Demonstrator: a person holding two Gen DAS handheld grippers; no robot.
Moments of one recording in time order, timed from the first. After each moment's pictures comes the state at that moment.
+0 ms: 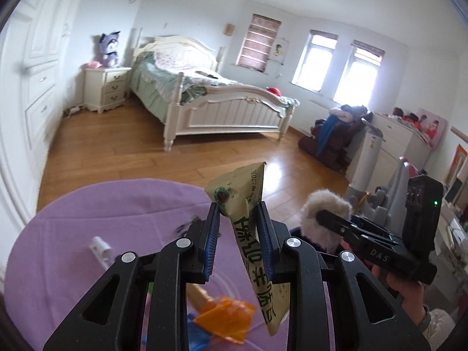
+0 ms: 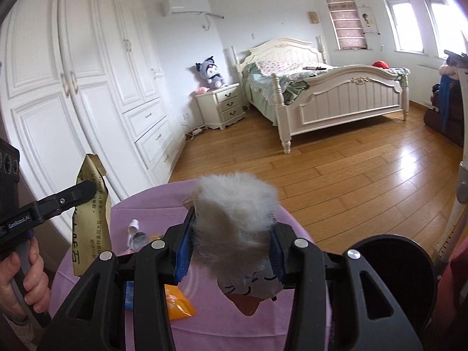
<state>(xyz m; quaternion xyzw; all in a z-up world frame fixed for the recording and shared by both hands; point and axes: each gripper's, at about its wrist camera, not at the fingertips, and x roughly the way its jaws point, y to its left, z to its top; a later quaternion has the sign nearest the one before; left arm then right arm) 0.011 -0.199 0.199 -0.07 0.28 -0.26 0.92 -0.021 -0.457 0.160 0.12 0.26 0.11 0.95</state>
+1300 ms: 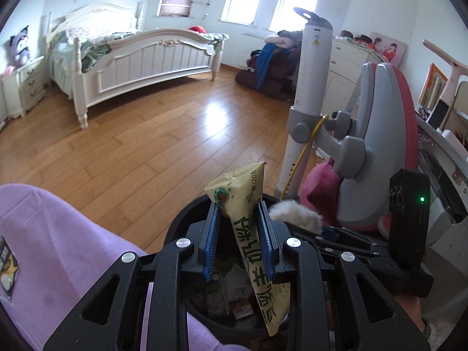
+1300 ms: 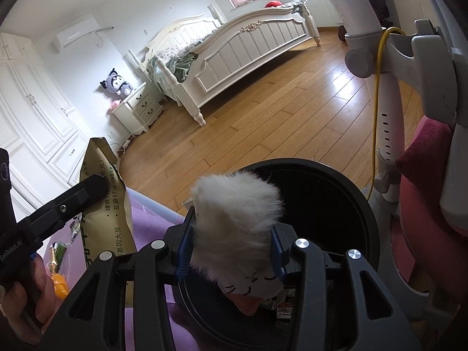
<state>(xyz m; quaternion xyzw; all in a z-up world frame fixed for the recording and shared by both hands) 0.059 -0.484 0.083 0.04 0.37 -0.40 0.84 -0.038 -0.648 0.032 0.28 0.33 -0.04 0.90</state>
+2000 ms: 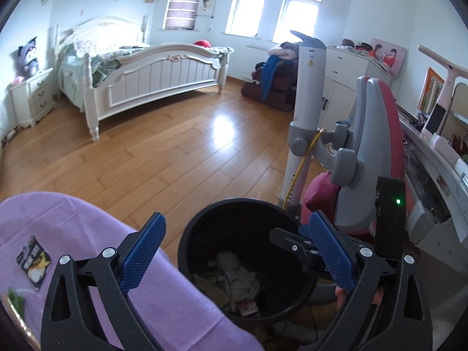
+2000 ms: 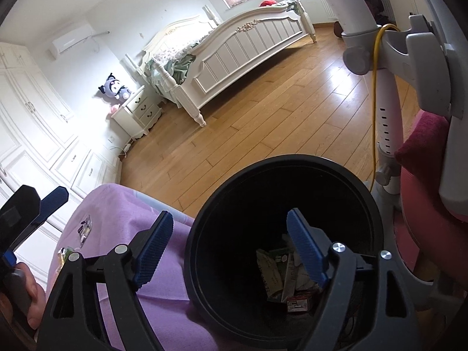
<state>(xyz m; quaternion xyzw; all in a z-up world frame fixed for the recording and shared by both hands) 0.030 -0.444 0.128 0.04 0.34 -0.38 0.86 -0.040 -0.629 0.049 0.28 0.33 -0.03 0.90</state>
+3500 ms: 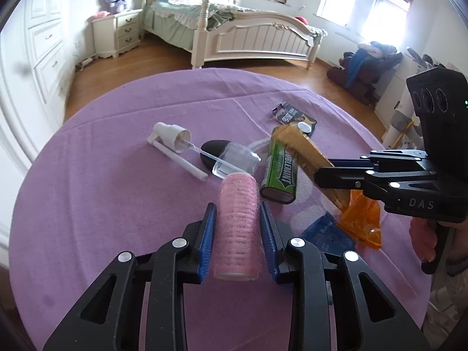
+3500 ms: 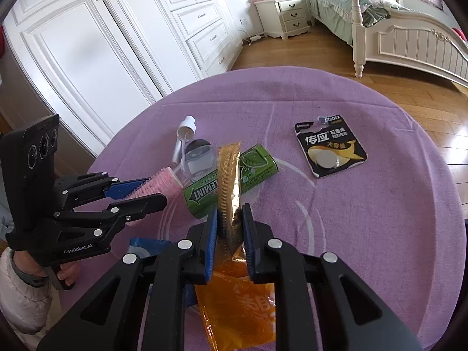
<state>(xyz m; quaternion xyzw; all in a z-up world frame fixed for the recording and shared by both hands) 0.032 -0.090 0.069 0.00 0.44 -0.21 0.87 0.038 -0.308 0.084 0.04 0.44 0.29 0.85</state>
